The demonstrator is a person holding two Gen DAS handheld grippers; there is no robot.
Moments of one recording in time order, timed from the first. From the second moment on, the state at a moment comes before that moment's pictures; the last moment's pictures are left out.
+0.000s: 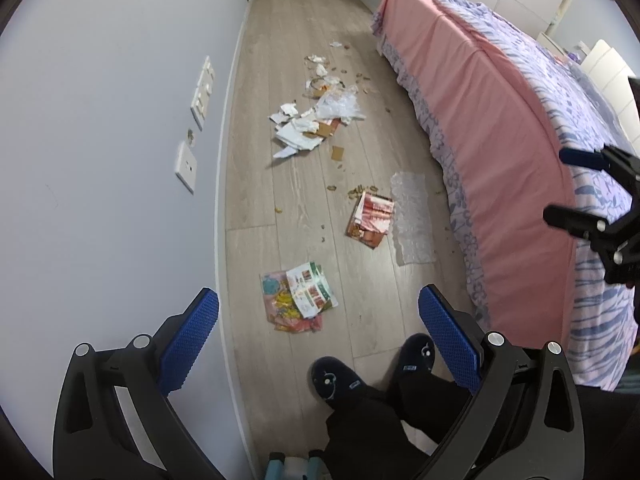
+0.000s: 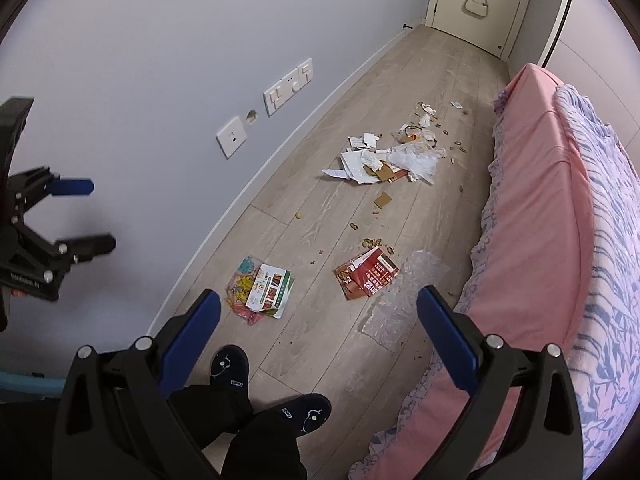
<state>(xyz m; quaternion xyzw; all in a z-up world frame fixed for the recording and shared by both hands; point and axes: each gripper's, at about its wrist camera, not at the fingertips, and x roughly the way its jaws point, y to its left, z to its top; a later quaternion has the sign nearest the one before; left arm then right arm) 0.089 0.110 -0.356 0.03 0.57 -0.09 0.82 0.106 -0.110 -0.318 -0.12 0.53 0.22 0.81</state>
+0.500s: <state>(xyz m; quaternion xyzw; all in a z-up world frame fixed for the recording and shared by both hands) 0.125 0.111 -0.422 0.05 0.58 -0.15 0.80 0.129 -0.109 -0.366 -0.08 0.54 0.15 0.83</state>
